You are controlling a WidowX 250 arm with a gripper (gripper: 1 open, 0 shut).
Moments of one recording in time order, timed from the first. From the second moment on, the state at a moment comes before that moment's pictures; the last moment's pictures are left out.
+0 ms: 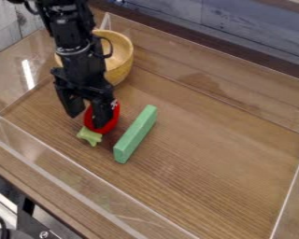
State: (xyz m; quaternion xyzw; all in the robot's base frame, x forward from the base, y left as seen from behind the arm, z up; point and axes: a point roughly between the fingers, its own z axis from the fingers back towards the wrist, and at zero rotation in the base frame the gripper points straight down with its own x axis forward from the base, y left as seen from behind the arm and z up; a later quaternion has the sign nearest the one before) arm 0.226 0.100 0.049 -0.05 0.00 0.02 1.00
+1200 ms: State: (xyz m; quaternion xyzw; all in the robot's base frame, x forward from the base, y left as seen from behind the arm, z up) arm 0.229 0.104 0.038 -0.06 0.01 0.04 1.00
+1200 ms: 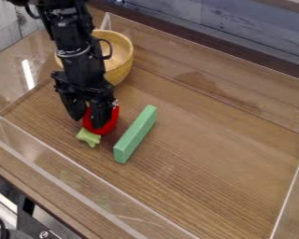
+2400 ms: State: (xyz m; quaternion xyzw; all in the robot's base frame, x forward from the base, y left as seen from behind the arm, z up) arm 0.255 0.062 0.109 -0.10 -0.02 0.06 0.99
